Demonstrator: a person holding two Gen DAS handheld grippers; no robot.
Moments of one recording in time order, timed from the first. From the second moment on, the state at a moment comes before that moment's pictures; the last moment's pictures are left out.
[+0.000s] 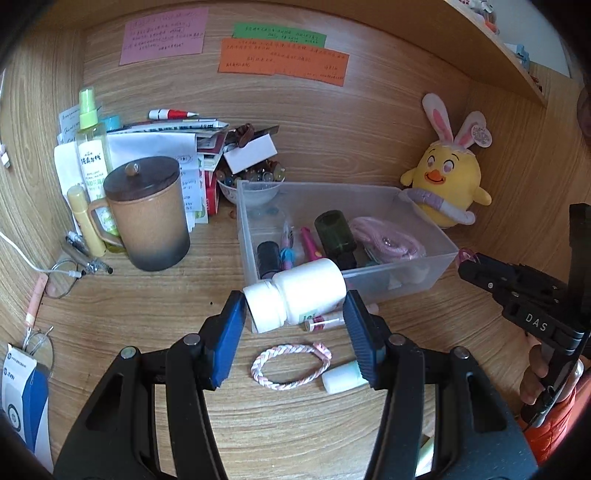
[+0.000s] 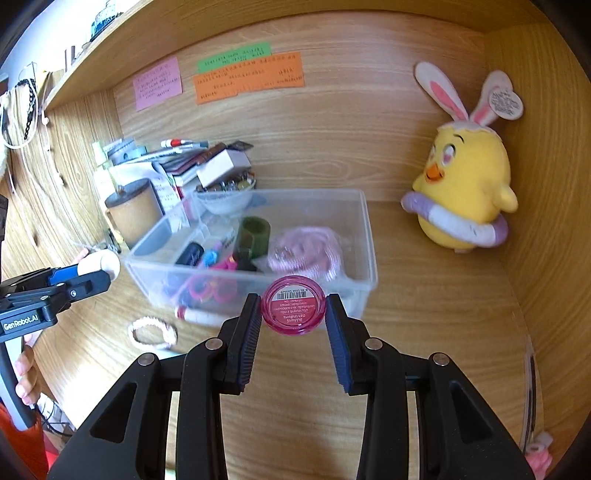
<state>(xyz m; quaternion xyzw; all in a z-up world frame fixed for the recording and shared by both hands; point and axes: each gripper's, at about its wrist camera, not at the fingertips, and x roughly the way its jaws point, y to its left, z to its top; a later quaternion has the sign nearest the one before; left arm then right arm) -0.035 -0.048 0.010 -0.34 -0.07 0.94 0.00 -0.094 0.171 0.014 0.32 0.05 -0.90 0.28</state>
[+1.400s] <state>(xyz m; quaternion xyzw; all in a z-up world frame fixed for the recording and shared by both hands) -0.079 -0.040 0.001 -0.35 -0.05 0.93 0.01 -0.132 0.101 0.005 0.36 0.10 -0.86 0.33</state>
